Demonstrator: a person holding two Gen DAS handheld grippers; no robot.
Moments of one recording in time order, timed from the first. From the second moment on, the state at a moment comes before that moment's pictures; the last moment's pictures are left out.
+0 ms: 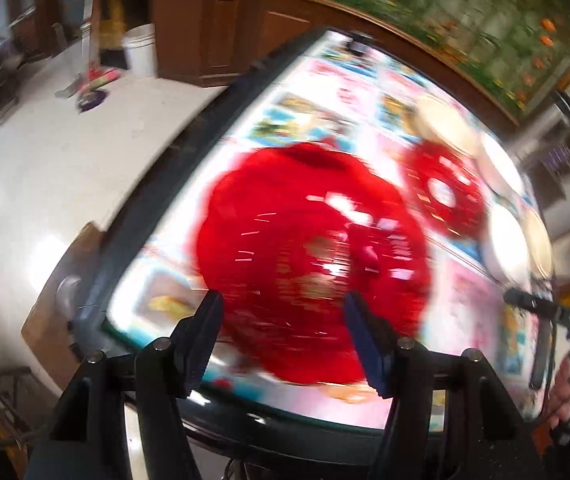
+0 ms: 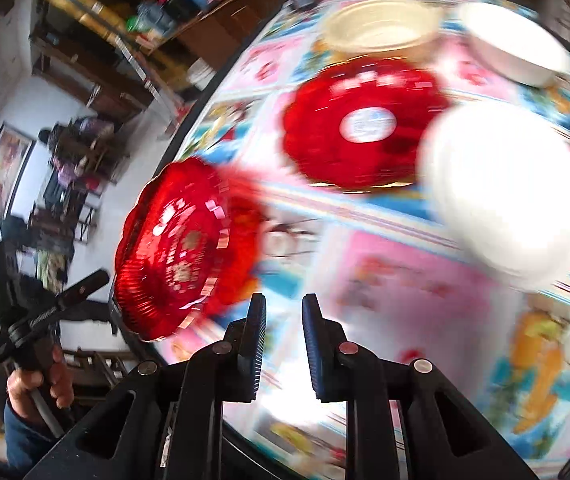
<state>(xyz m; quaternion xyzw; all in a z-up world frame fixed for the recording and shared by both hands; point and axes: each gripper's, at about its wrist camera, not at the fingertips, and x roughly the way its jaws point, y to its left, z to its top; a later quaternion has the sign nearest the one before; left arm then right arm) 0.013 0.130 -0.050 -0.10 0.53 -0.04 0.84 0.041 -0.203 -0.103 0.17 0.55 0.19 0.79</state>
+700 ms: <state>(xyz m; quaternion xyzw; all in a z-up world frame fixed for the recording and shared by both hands) 0.128 -0.019 -0.049 -0.02 0.58 -0.06 0.81 0.123 -0.307 -0.056 0.18 0.53 0.16 0.81</state>
